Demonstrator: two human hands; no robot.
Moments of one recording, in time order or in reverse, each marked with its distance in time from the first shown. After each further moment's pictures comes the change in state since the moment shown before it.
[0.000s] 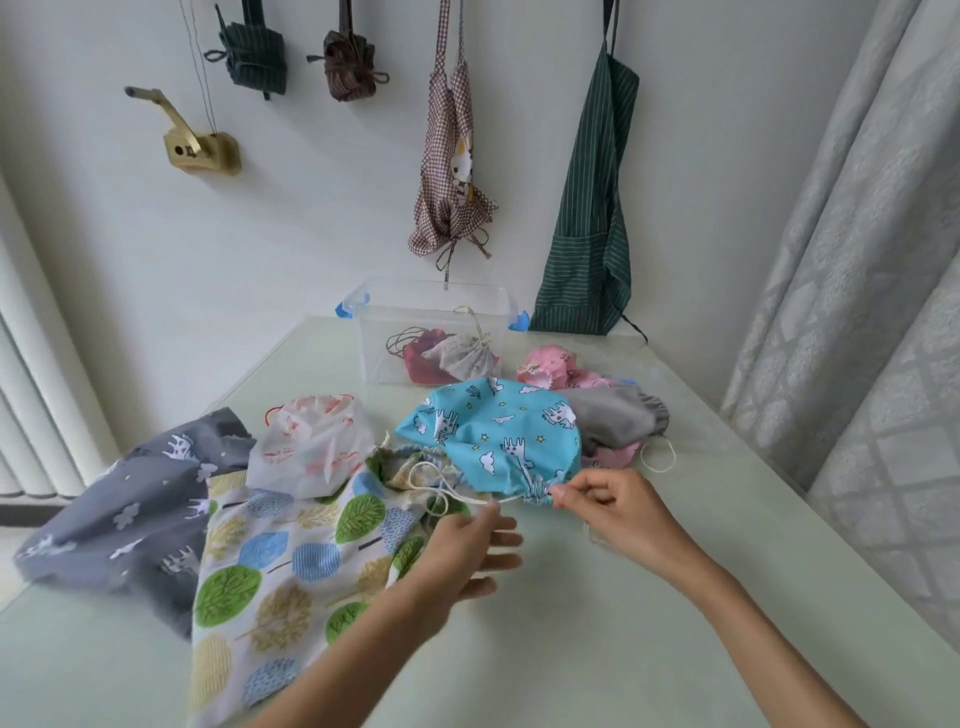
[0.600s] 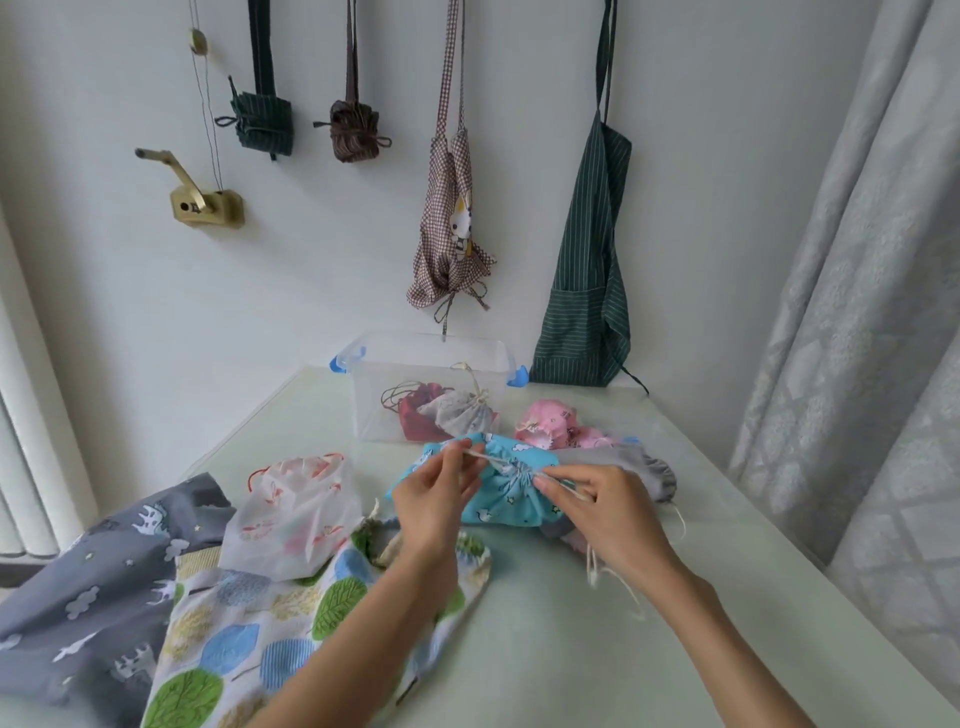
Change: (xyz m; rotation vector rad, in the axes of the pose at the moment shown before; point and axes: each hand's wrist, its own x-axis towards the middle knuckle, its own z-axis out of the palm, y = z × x) left_hand 0.045 0.075 -0.004 -0.598 0.338 0.468; right_hand 0.066 -0.016 -0.004 -0.220 0.238 -0.159
